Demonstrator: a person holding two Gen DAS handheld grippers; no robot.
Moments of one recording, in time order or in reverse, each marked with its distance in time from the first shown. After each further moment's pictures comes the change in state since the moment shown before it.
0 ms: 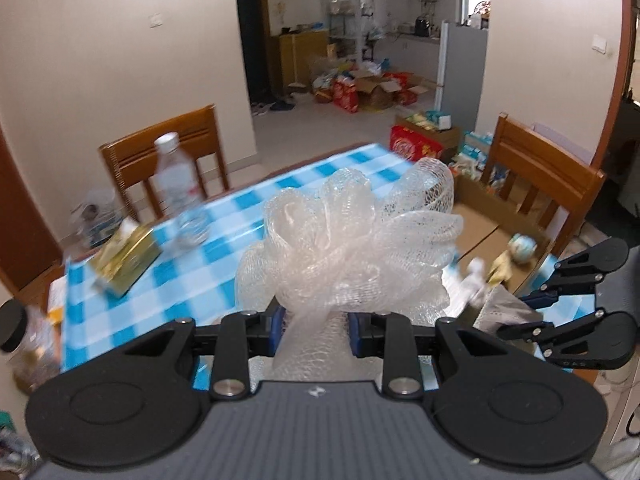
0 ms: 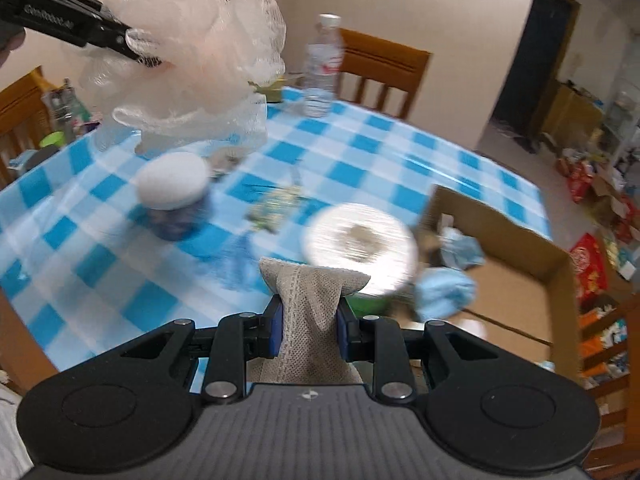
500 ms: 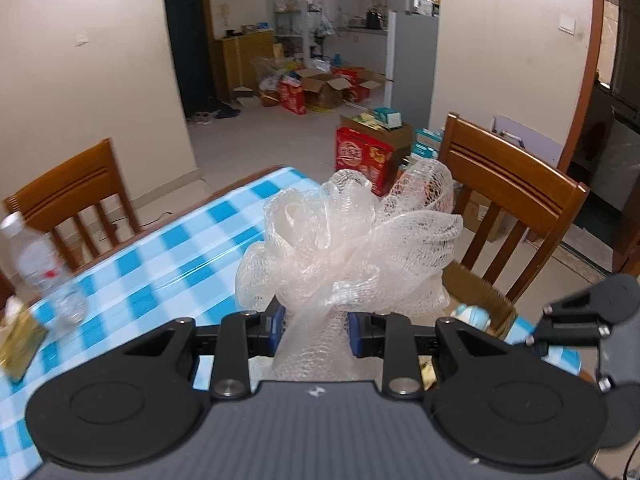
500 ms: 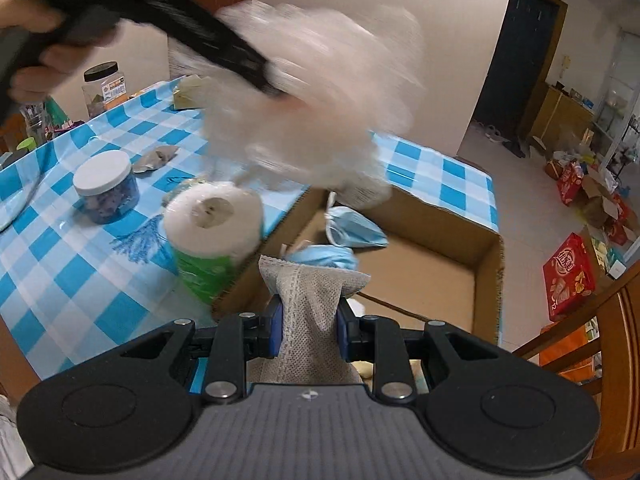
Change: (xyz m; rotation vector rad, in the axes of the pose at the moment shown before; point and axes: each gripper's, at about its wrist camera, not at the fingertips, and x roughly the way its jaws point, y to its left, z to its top) left arm 0.119 -0.157 0.107 0.074 -0.023 -0.106; right arm -0.010 -0.132 -0.039 -0.001 -0.042 0.012
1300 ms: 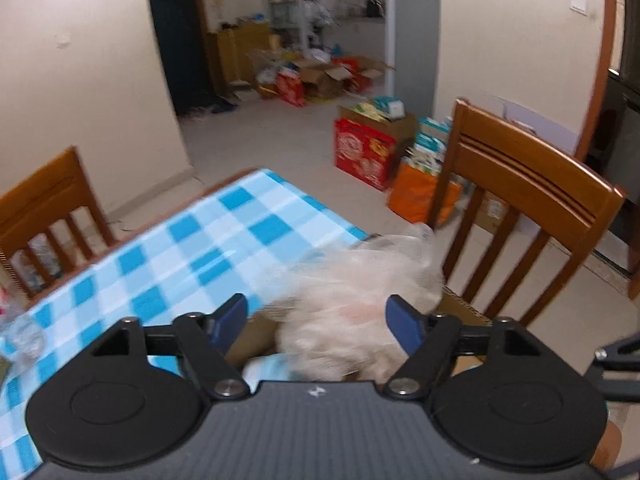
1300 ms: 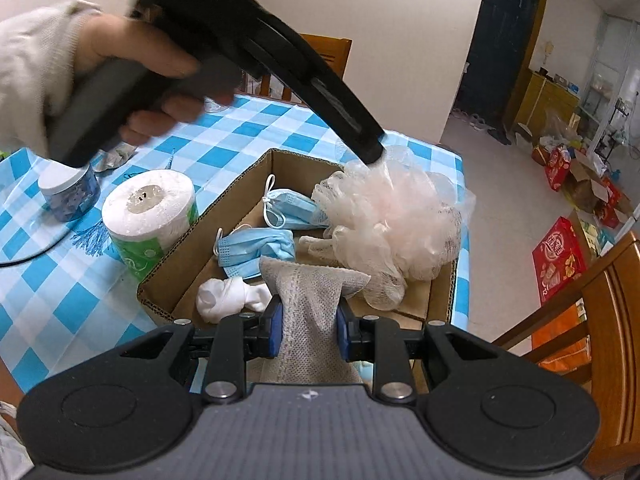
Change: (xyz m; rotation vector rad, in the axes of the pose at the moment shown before) left arm 0.143 -0.072 0.051 0.041 0.047 -0.026; right arm 0.011 -0.055 -0.016 0.040 0.005 -0.025
